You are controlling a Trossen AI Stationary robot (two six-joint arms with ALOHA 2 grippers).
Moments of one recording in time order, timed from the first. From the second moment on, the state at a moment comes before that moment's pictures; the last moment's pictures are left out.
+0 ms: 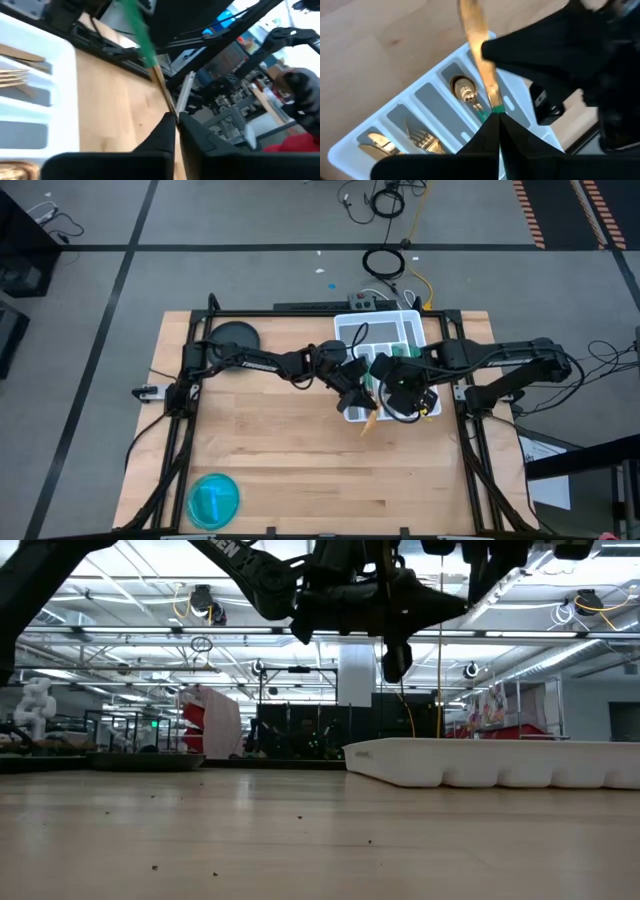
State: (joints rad) left arm 0.12 2.07 1.44 0.40 0.74 -0.59; right arm 0.09 1.35 1.38 -1.21 0.11 -0.97
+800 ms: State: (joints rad) left arm 0.14 2.07 1.45 0.42 0.65 -0.46; right arm 0.08 1.35 1.37 -1.09 0.20 -0.54
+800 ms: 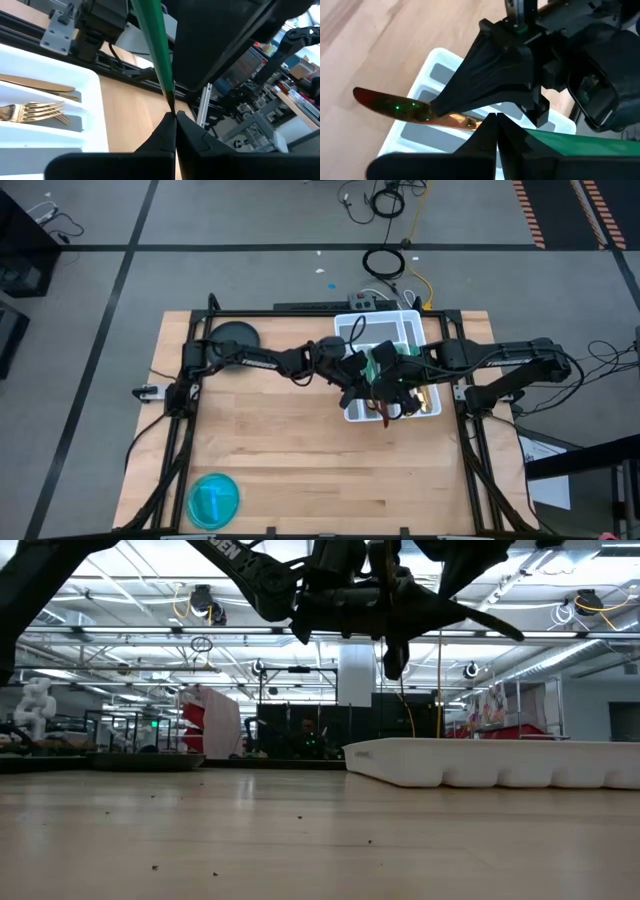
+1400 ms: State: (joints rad) left arm 0.18 2.07 1.45 0.42 0.63 -0.46; right arm 0.03 1.25 1.37 -1.10 0.21 -0.20
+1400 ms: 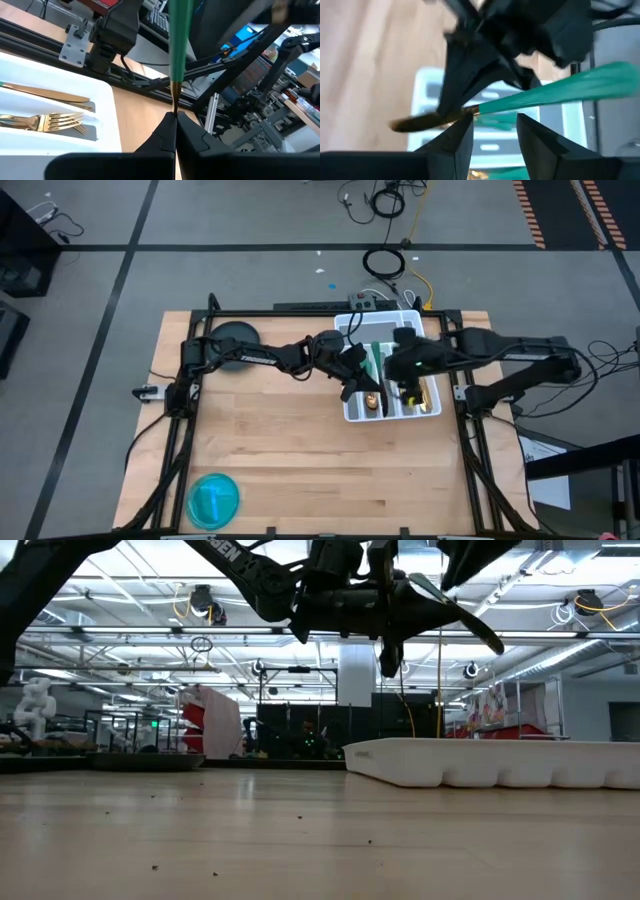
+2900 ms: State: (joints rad) left arm 0.13 2.06 1.45 0.62 0.54 -0.43; right arm -0.16 0.83 0.92 -0.56 -0.21 0.40
